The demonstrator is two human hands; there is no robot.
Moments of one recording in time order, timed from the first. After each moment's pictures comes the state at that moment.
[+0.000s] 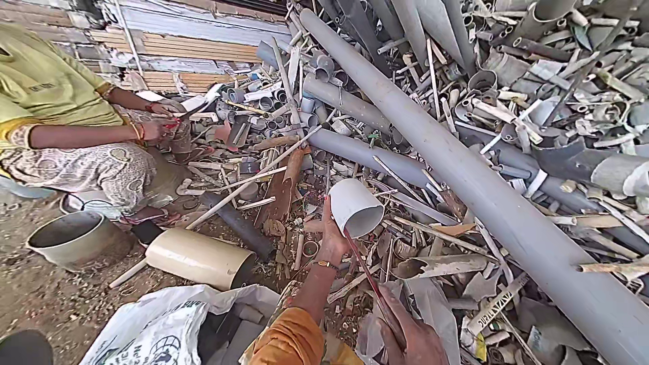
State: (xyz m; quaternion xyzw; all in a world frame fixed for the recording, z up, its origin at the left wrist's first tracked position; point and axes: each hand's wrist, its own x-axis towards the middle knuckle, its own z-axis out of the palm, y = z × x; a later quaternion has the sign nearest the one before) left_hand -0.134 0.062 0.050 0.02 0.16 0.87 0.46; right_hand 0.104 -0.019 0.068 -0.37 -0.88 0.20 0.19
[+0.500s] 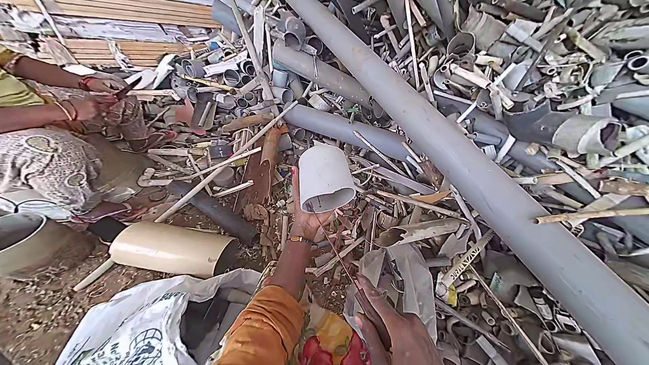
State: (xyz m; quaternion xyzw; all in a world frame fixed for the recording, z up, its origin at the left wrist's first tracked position) left_hand -0.140 0.054 0.036 0.02 0.05 0.84 0.54; right_hand 0.122 -0.050 0.099 -0.38 -0.88 0.27 0.12
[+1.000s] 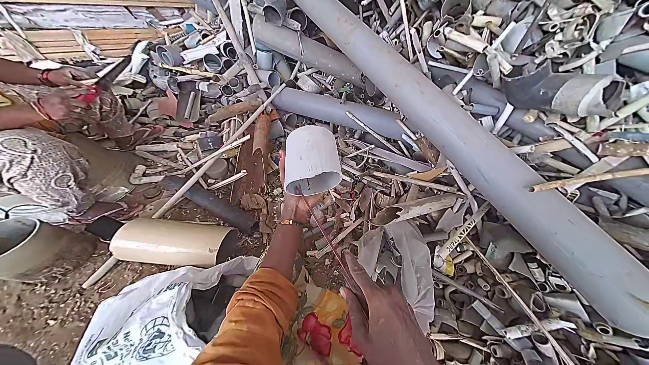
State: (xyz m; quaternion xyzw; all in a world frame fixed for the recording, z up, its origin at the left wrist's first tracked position) left_hand -0.143 0.060 0.023 0.03 0.13 0.85 0.52; right_hand 0.110 -0.054 0.089 -0.41 -0.87 0.27 0.10
